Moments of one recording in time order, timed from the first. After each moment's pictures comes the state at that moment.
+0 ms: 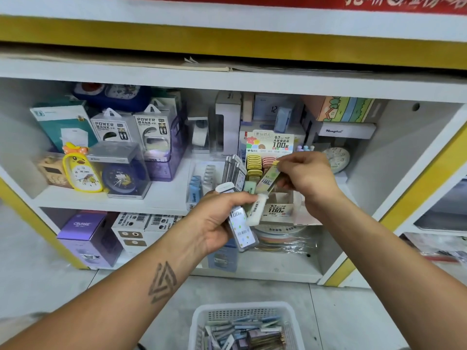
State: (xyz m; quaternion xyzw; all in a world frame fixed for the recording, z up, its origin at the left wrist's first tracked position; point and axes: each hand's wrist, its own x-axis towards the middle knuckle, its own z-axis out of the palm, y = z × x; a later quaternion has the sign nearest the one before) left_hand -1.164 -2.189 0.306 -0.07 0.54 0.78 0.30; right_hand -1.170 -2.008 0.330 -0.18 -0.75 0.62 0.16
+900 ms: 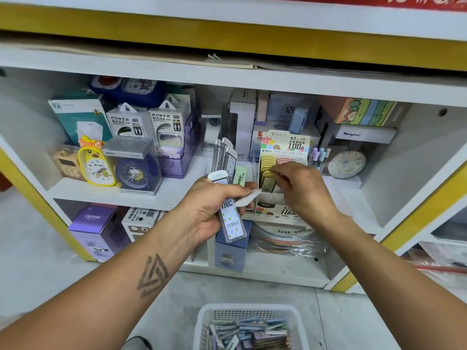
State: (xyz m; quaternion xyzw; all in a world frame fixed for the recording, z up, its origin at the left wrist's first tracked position) left_hand -1.180 -2.220 0.314 -0.03 0.54 0.80 0.23; right_hand -1.180 -2.014 0.295 0.11 -0.94 0.20 0.26
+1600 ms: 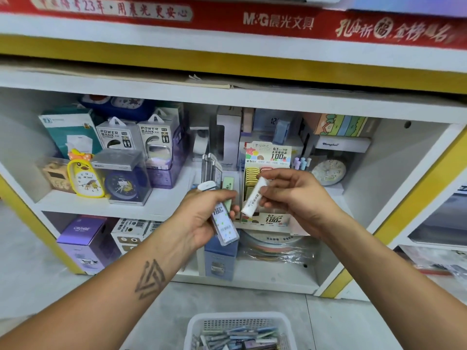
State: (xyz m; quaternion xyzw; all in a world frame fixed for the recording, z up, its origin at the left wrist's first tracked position) left_hand -1.179 -2.201 0.317 -0.11 0.53 0.82 0.20; right_hand -1.143 -2.013 0.335 -0.03 -0.69 0.72 0.01
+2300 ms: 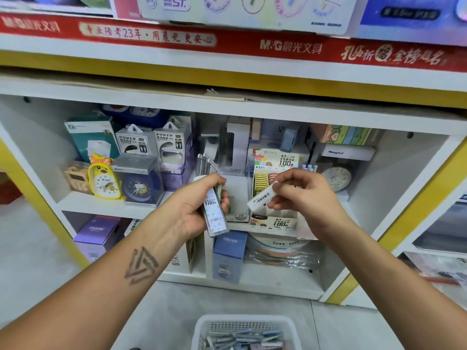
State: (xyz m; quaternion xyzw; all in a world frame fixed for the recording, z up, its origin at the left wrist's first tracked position) left_hand -1.179 -2.236 0.351 -0.12 0.51 0.81 0.25; right_hand -1.132 -2.029 0.352 -0.05 -0.74 0.66 0.09
